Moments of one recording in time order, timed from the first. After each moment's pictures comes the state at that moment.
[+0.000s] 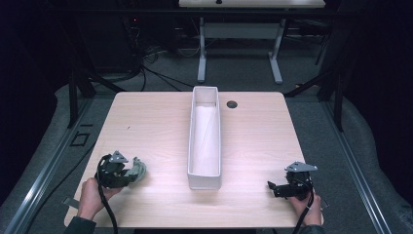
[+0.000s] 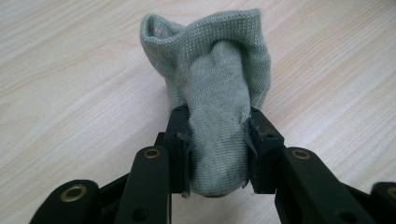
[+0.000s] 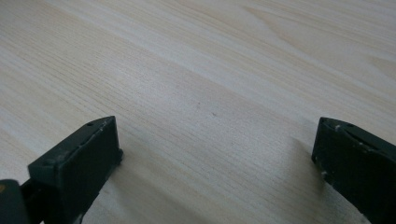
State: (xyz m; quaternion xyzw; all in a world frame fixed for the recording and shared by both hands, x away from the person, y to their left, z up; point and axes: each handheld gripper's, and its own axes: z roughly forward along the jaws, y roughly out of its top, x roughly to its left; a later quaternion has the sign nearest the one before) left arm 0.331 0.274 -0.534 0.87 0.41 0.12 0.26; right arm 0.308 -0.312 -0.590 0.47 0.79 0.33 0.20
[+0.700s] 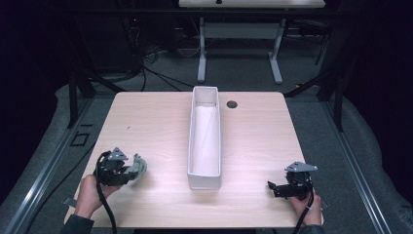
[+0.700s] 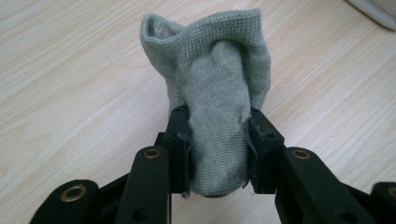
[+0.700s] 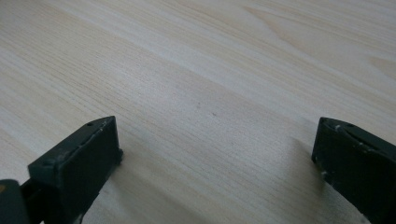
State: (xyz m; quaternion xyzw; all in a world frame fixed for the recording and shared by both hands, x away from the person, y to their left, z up) left arm 0.329 0.269 -0.515 0.87 0.39 0.13 0.26; right arm 0.308 -0.312 -0.590 0.47 0.79 0.33 0.20
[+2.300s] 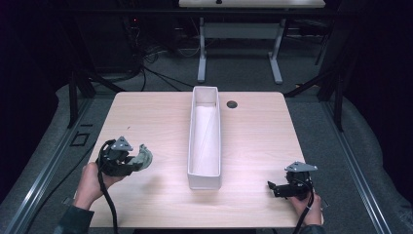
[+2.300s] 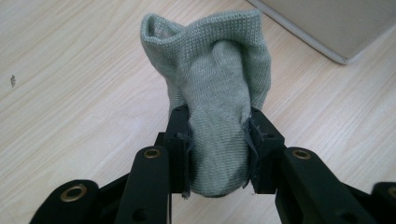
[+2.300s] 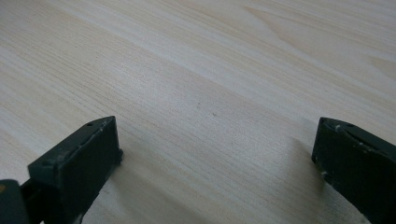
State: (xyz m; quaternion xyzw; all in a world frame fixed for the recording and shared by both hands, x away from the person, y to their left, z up) left arm 0.339 0.247 -0.471 0.89 0.34 0.13 0.27; right arm 0.308 -0.312 -0.590 0.47 0.79 0.33 0.20
